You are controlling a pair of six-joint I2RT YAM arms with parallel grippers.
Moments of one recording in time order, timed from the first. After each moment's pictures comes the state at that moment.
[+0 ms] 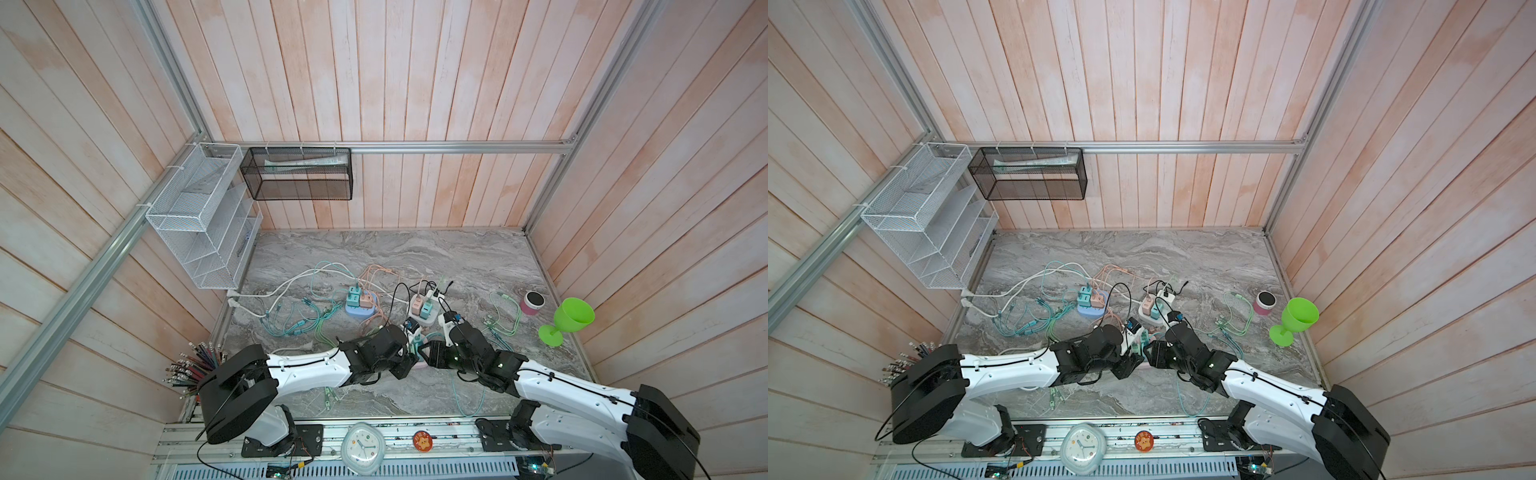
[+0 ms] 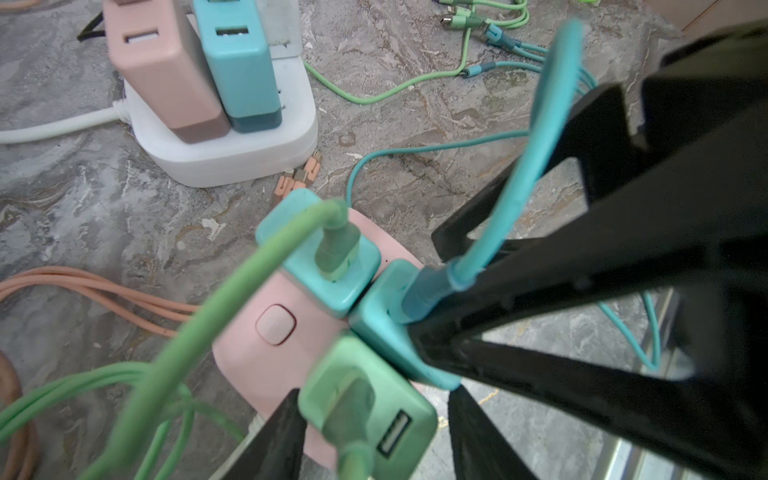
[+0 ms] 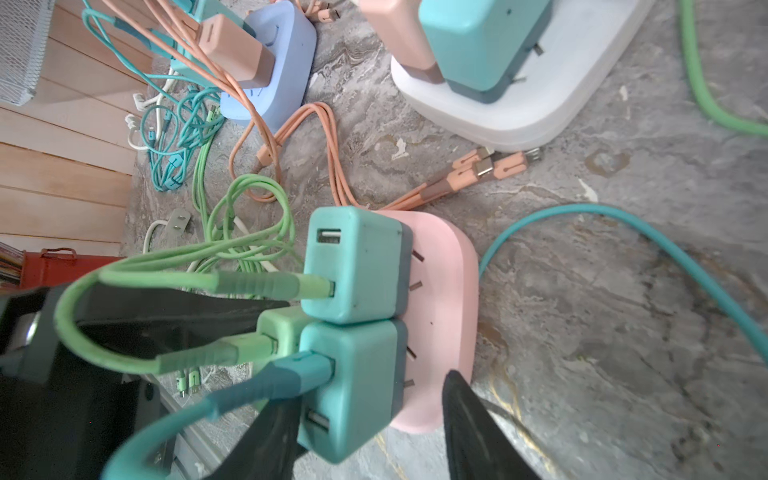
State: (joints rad) left arm -1.05 1.48 0.72 0.00 0.00 -0.25; right arm 0.85 1.06 0.43 -0.09 -0.05 0.84
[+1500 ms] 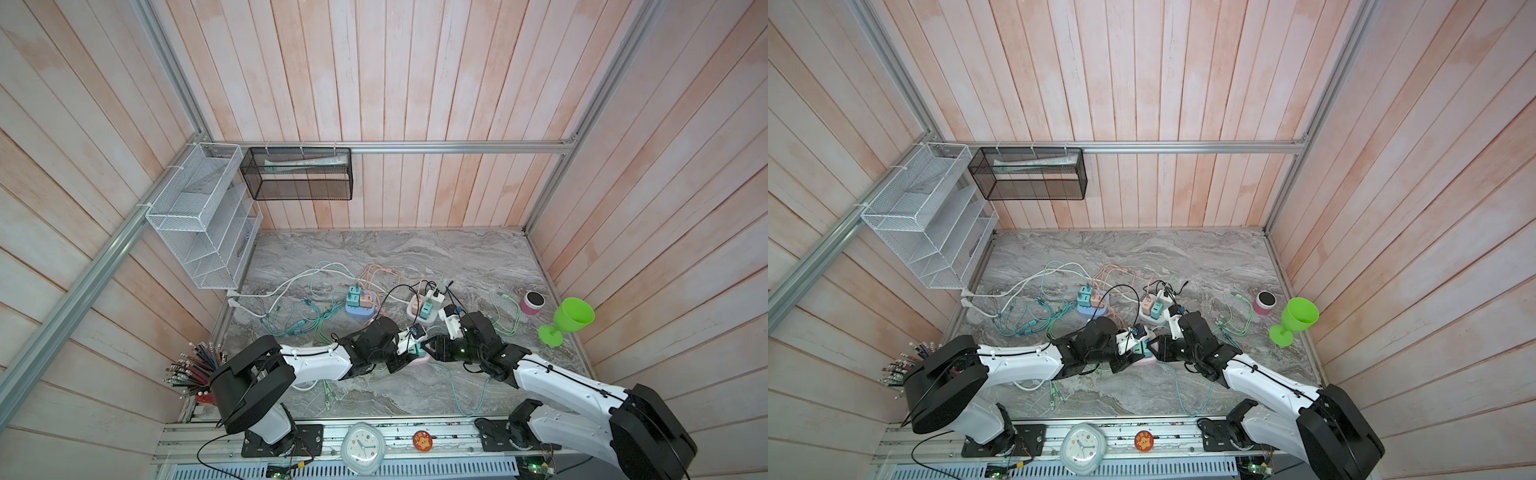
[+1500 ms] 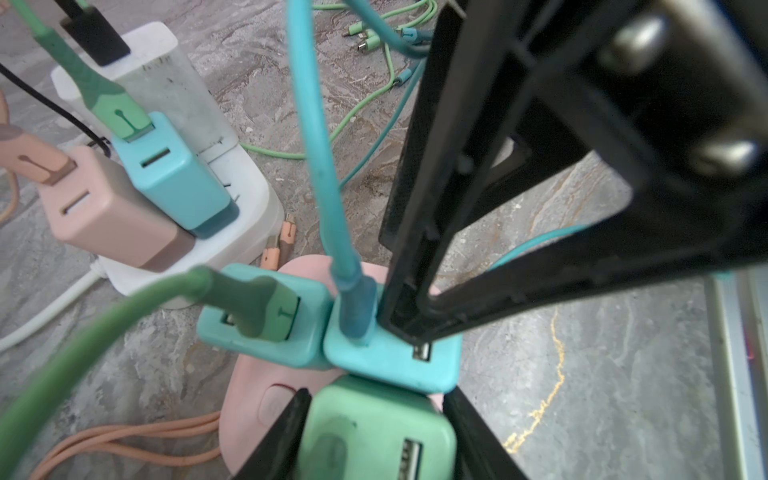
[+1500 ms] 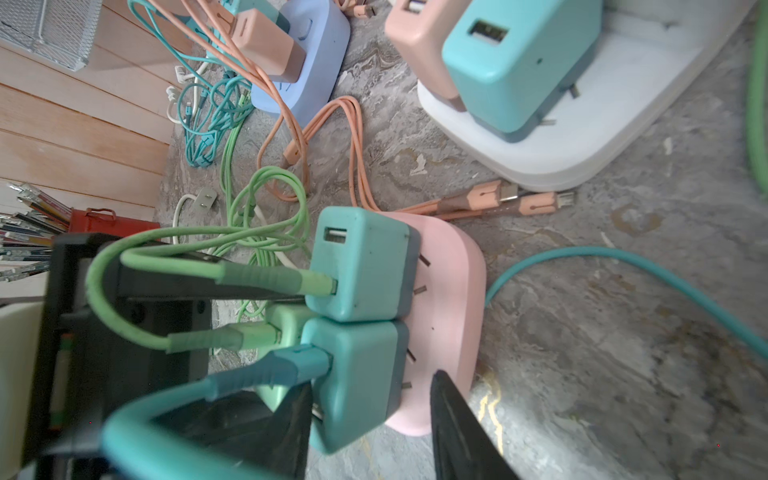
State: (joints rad) left arm -0.93 1.57 0.67 0.22 0.19 0.23; right arm 0.65 1.10 0.41 -0.03 -0.32 0.64
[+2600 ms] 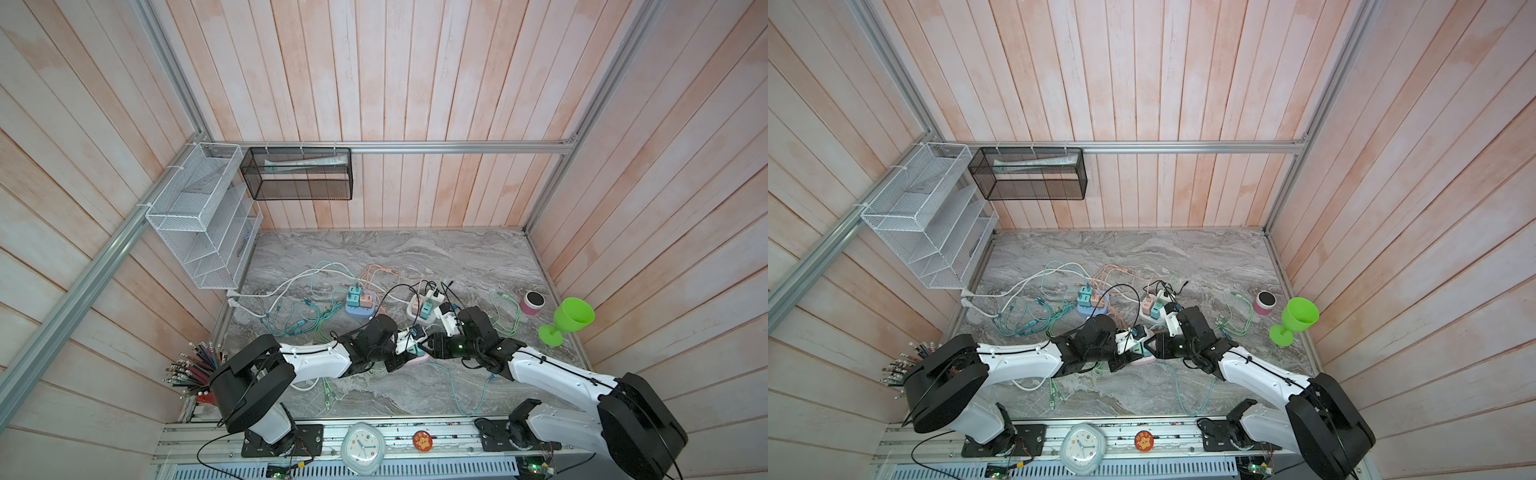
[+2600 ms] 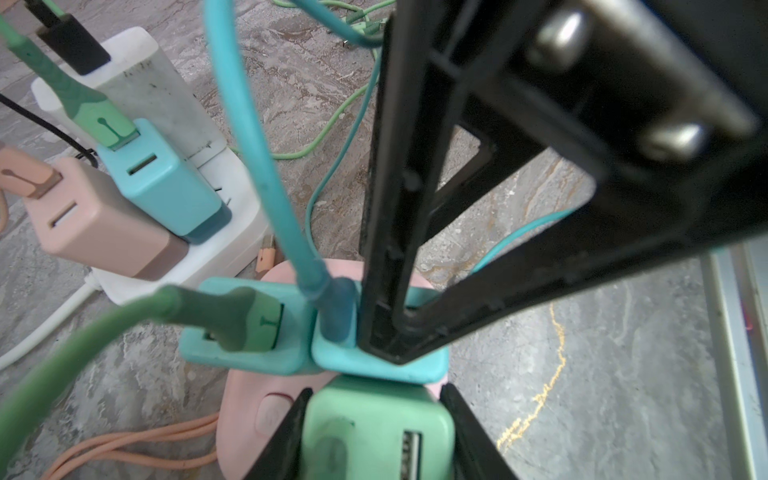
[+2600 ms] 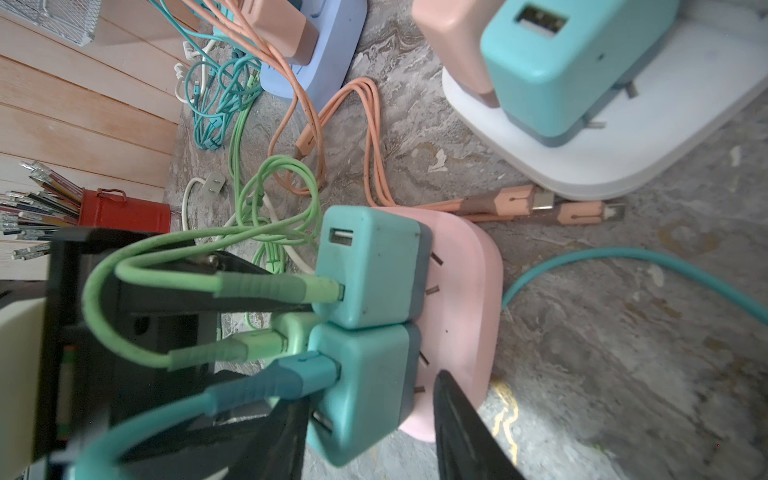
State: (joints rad) left arm -0.92 1.57 0.68 0.20 0.24 0.29; right arm 0.63 1.18 0.45 -0.03 -0.41 0.60
